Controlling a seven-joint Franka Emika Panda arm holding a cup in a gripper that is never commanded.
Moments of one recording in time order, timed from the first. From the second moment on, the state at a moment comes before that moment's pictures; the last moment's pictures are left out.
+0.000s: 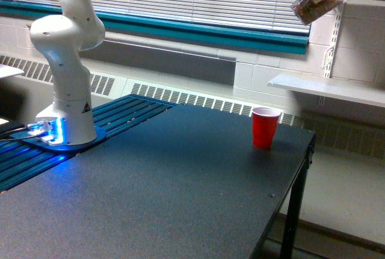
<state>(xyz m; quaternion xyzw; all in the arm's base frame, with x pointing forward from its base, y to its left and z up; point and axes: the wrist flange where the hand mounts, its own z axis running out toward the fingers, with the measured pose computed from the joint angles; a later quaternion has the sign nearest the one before) 0.612 0.086 0.572 -0.91 0.23 -0.31 0.10</state>
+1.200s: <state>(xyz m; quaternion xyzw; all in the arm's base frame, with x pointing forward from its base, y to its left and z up) 0.527 0.170 0.519 -0.94 0.11 -0.30 0.11</state>
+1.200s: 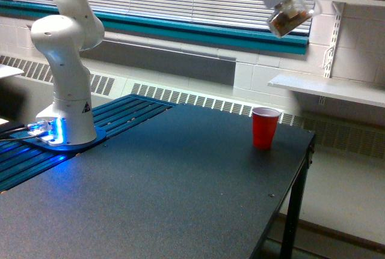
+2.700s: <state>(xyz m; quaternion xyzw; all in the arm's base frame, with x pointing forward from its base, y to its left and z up) 0.455 0.205 0.367 -0.98 -0.07 -0.18 0.02</state>
